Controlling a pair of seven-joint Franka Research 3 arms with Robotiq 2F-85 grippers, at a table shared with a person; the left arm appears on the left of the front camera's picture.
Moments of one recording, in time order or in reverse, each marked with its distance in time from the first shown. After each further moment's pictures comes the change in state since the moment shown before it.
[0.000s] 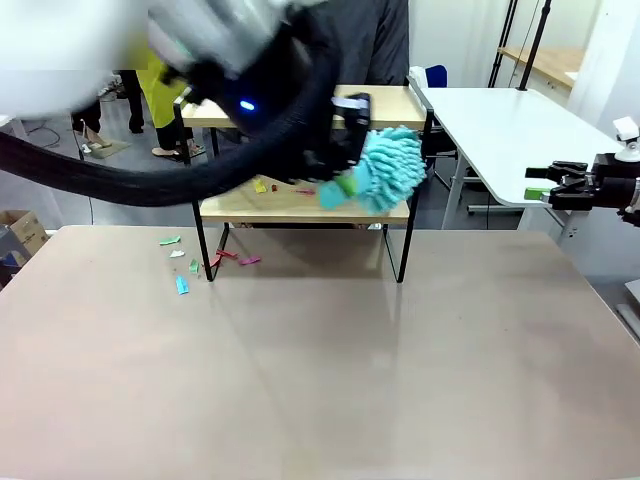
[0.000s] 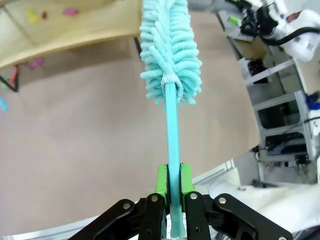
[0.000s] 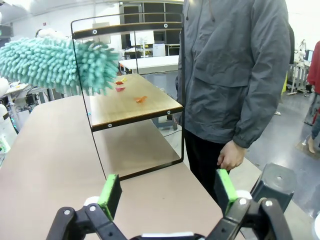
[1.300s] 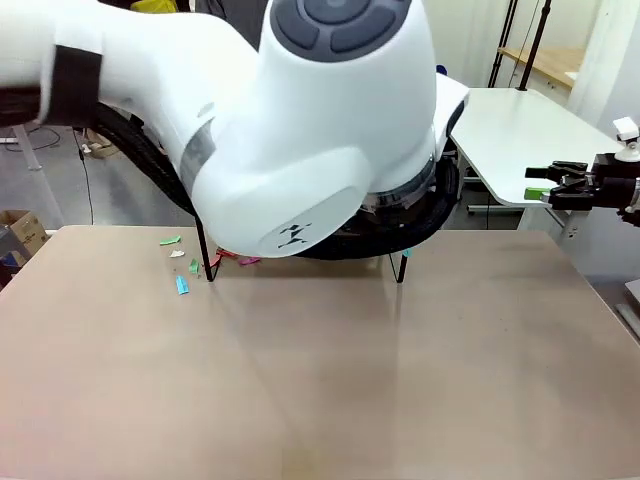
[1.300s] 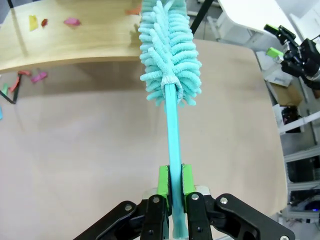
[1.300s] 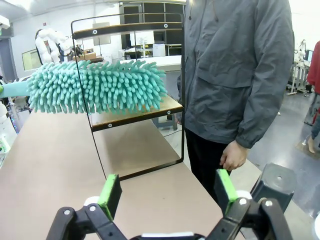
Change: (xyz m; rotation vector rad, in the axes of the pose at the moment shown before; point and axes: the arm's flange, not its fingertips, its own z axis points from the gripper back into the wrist) left arm -0.015 -0.043 -0.136 0.192 -0.202 0.085; right arm 0.000 0.000 0.000 0.000 0.000 0.000
